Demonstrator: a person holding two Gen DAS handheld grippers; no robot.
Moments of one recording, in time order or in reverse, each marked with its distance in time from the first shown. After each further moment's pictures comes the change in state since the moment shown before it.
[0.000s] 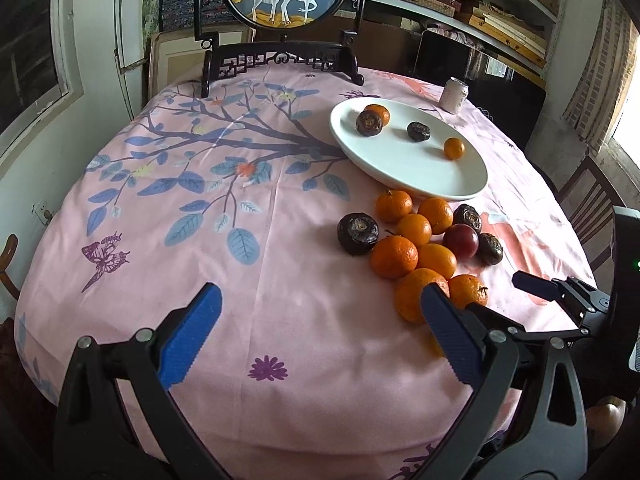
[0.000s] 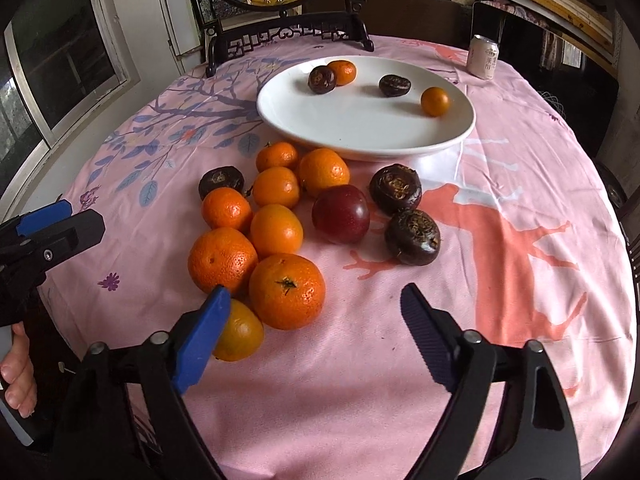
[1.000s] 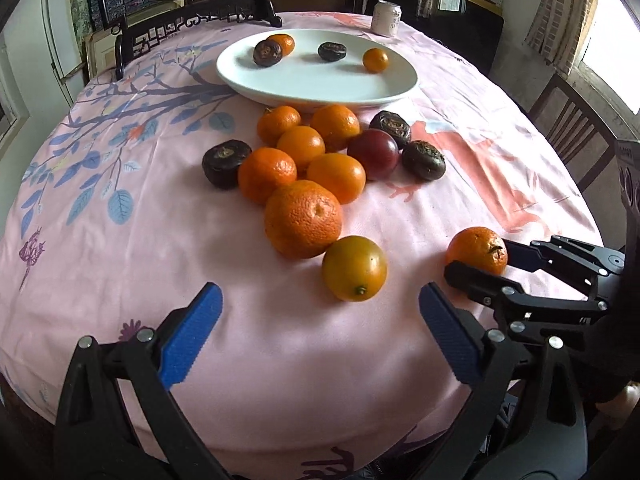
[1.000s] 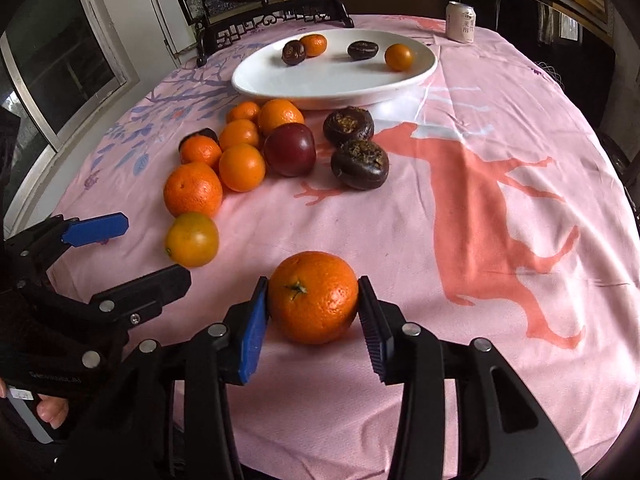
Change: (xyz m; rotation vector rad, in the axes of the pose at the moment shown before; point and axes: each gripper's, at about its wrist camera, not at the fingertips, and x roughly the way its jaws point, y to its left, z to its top) left arm 0.043 -0.087 -0.038 0.172 0.171 -0.076; right arm -0.012 -0.042 -0.043 0.045 0.034 0.027
